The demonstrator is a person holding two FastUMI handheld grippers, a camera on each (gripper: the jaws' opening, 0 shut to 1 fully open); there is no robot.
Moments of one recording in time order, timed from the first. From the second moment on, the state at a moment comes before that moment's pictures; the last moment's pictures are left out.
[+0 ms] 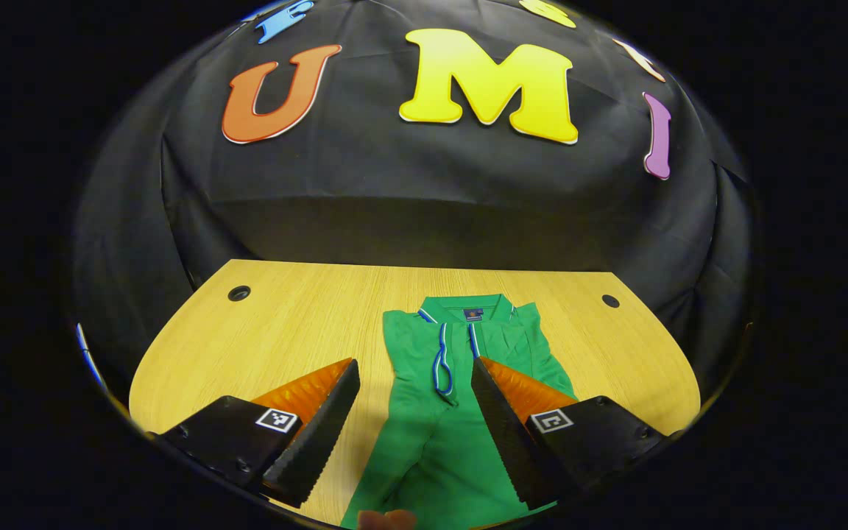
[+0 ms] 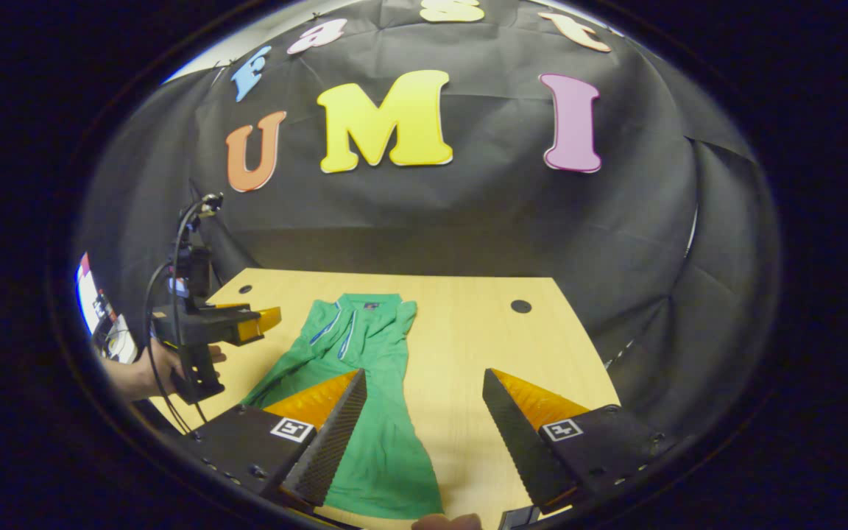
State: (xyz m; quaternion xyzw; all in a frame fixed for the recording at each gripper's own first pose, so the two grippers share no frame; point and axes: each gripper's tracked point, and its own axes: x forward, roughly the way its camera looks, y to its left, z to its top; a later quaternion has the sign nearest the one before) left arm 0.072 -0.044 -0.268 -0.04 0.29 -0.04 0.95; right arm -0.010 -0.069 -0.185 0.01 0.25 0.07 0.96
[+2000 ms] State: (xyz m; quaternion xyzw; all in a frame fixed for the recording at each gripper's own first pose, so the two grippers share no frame) left arm -0.240 0.014 -0.396 -0.02 0.63 -0.03 0.77; right arm -0.153 -0.079 -0.424 -0.03 0.59 0.06 0.80
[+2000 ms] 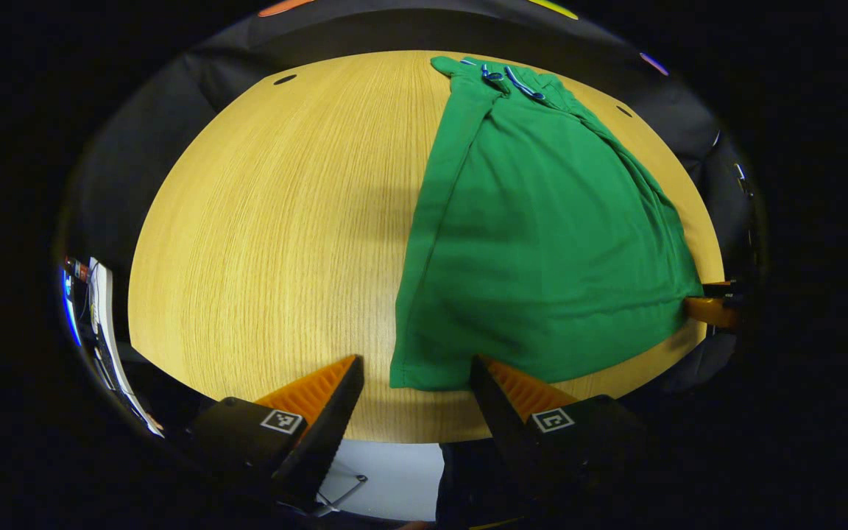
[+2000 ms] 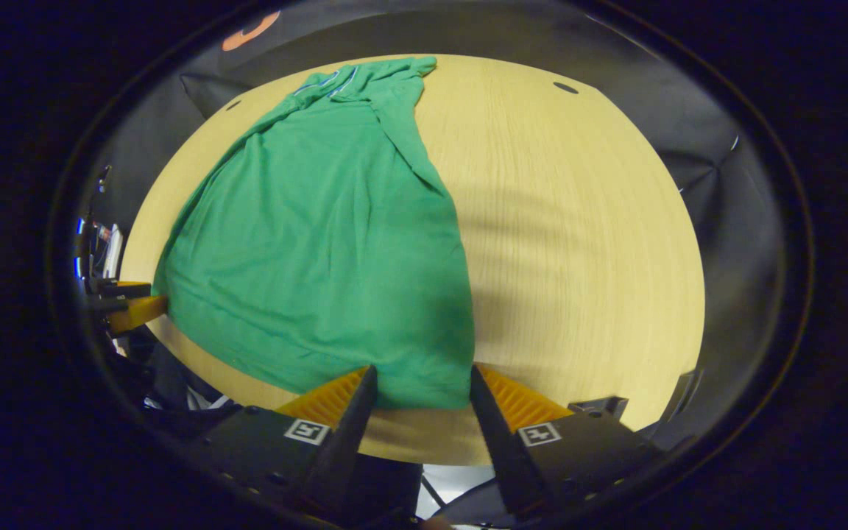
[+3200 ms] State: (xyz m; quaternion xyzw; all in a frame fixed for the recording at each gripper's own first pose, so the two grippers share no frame) left arm -0.166 -0.011 -0.316 -0.11 0.59 -0.10 0.79; right arm -0.126 -0.078 -0.374 0.00 0.58 0.07 0.81
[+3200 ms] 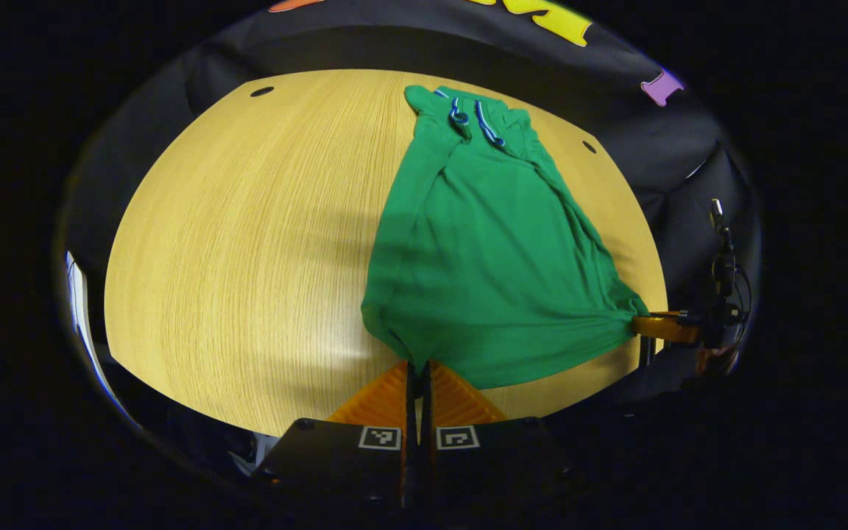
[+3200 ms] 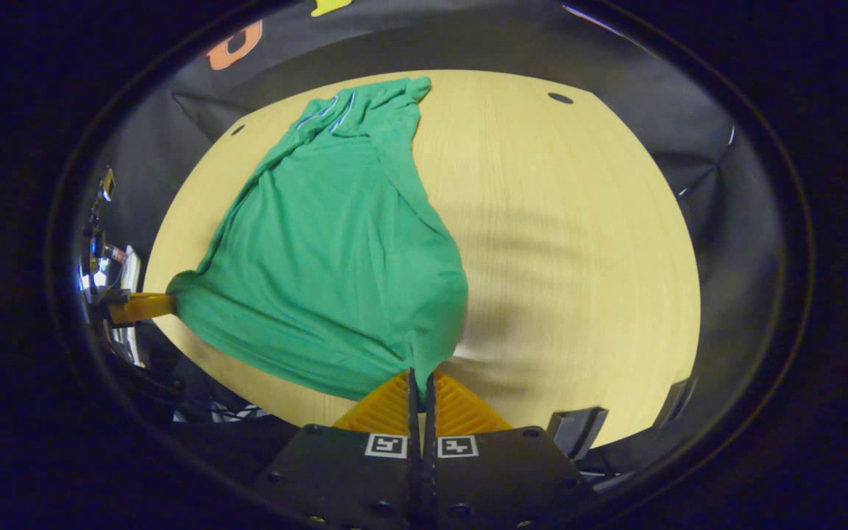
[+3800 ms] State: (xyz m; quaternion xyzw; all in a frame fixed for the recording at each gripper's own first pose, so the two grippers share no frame) left arm -0.056 -0.006 -0.257 -0.10 0.51 -0.10 0.85; right arm -0.027 -0.068 -0.288 0.00 0.49 0.07 0.87
